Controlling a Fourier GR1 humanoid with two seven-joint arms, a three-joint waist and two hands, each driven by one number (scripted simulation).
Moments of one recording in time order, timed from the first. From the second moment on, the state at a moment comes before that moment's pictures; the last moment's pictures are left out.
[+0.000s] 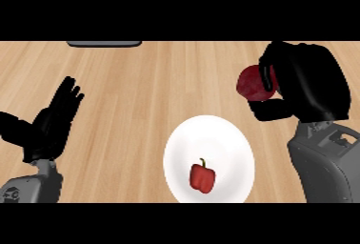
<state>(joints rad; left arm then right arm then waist) -0.15 0.16 0.10 -1.62 0.10 0.05 0.25 -0.61 -0.17 0.11 -1.81 1.18 0.46 0.42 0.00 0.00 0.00</state>
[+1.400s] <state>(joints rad) -0.19 0.14 0.09 -1.57 0.08 0.04 0.23 -0.84 -0.50 -0.38 -0.62 0.99 -0.17 -0.31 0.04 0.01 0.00</state>
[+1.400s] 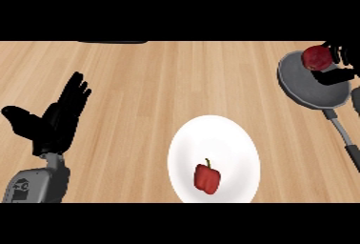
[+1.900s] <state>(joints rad) -0.20 0.14 0.08 -1.61 0.09 0.03 0.25 -0.90 -0.54 -0.44 -0.30 0.99 -0.20 -0.27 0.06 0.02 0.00</state>
